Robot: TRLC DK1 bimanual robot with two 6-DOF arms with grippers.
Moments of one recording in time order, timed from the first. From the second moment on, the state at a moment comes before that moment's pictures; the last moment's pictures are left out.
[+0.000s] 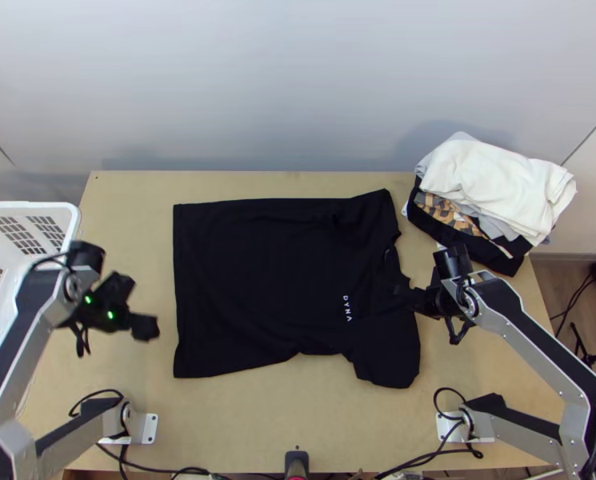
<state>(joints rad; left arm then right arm) 0.10 1.14 0.93 -1.26 0.19 0.31 0.28 1.24 0.76 -0.71 -0.11 0.59</state>
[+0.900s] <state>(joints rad) -0.23 1.15 0.75 -1.27 0.27 0.27 0.32 1.25 0.82 -0.79 -0.03 0.63</state>
